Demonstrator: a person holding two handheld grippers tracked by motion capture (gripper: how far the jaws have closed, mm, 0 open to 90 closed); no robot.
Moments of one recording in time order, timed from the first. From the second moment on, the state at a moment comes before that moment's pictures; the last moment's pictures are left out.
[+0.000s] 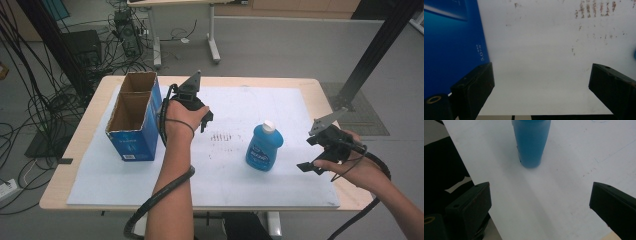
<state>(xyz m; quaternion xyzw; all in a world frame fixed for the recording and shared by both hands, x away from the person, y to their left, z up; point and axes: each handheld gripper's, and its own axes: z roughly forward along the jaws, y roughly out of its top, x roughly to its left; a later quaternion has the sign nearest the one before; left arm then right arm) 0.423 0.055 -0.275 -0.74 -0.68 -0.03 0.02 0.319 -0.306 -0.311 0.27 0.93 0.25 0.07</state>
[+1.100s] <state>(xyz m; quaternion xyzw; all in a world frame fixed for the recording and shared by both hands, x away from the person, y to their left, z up) 0.422 0.055 -0.283 -0.74 -0.67 -0.03 0.02 0.333 -0.265 -0.375 0.28 0.89 0.35 0.11</state>
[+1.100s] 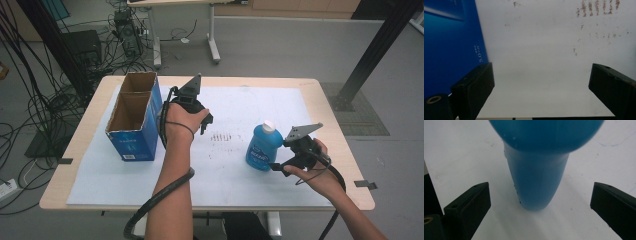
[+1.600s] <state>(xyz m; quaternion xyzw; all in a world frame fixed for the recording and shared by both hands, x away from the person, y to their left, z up) 0.423 0.054 -0.286 -0.74 -0.67 -0.03 0.02 0.338 -0.251 -0.388 0.29 0.87 0.38 0.13</state>
